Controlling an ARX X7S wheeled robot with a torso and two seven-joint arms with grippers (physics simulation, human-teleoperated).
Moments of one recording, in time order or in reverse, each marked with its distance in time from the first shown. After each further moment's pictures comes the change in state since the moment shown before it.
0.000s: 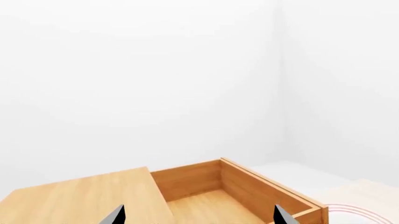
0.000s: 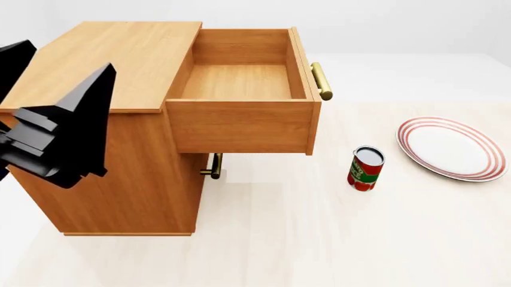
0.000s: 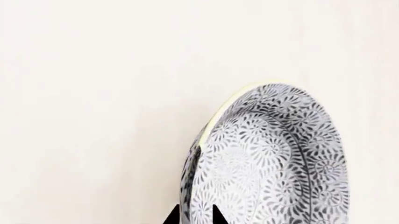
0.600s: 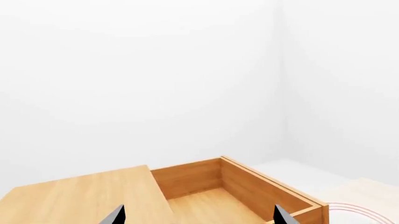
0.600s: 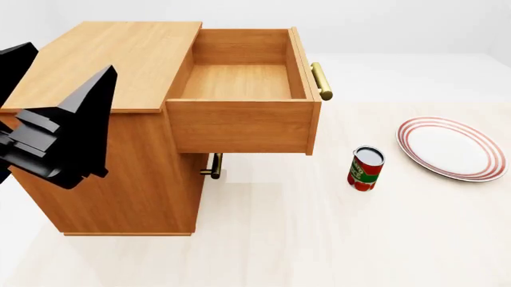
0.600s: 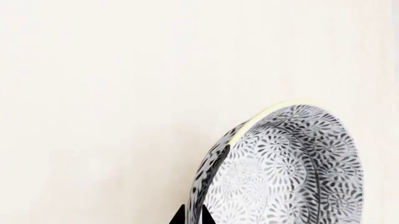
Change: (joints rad) left arm 0.013 -0.006 0.005 0.002 0.009 0.012 0.006; right arm 0.068 0.031 0.069 -0.070 -0.050 0.144 -0.023
